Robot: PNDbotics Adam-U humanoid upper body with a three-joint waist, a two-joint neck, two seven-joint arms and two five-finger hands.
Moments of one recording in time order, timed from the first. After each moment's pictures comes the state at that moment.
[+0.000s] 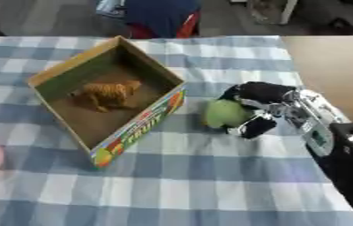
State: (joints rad) left arm 0.02 0.47 0.40 -1.98 -0.22 -0.18 0.46; right arm -0.75 -0.60 0.32 -1.23 0.76 -0.43 0.38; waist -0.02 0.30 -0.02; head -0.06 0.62
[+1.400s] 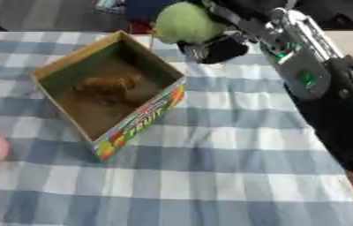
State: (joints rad) left arm 0.03 0.46 0.40 -1.98 -0.21 -0.19 0.47; right arm -1.04 -0.50 0.35 -1.44 0.61 -0.29 0.30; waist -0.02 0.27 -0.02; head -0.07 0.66
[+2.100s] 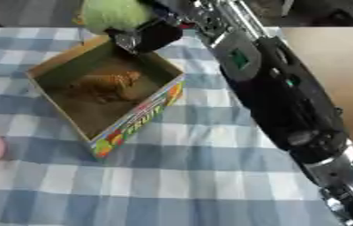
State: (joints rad) left arm 0.03 0.44 0.40 -1.98 -0.21 -0.19 0.47; right arm -1.15 -0.29 0.35 -1.30 0.66 -0.28 0.37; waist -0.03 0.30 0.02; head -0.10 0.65
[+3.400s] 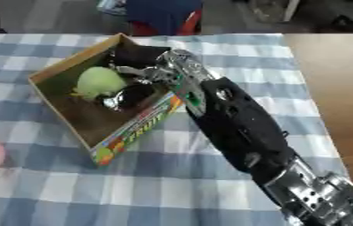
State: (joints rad) left arm 0.03 0.43 0.40 -1.98 -0.21 -0.20 0.47; right arm -1.14 -0.20 0.40 -1.04 0.86 -0.43 0.47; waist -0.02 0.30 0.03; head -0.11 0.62
